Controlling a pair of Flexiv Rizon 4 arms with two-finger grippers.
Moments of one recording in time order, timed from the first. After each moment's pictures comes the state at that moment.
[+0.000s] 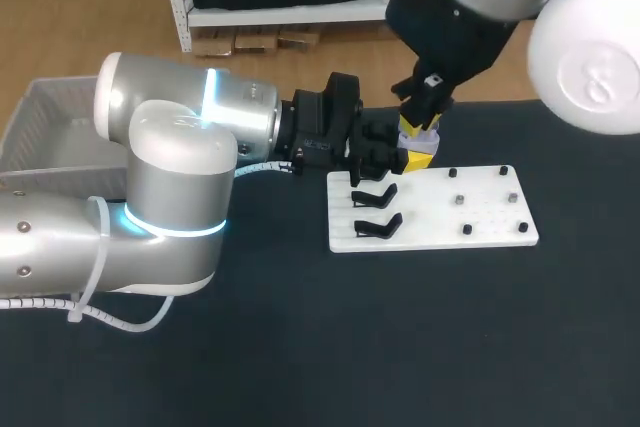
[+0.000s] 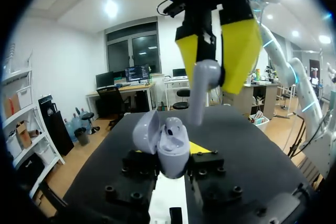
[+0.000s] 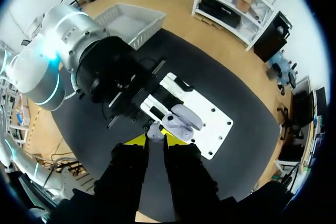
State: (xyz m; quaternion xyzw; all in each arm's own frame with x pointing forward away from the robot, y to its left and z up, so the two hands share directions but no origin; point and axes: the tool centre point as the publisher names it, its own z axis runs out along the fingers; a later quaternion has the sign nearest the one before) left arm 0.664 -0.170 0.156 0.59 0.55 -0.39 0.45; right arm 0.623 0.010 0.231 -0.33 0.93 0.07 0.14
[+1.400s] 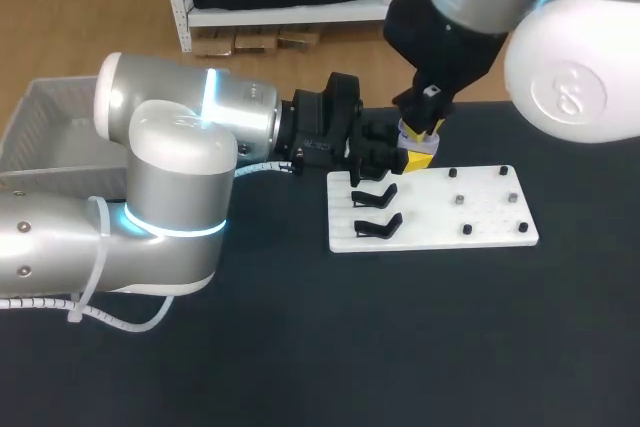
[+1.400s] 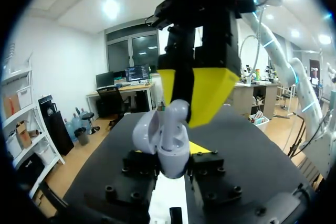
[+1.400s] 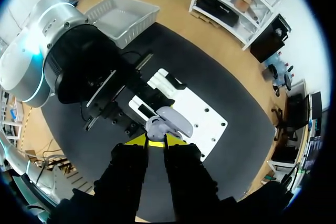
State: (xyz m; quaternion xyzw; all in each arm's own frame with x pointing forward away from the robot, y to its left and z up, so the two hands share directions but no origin) left arm 0.664 -0.170 0.156 0.59 0.55 -0.39 0.45; right arm 0.639 0.001 0.210 -0.34 0.93 0.04 0.13
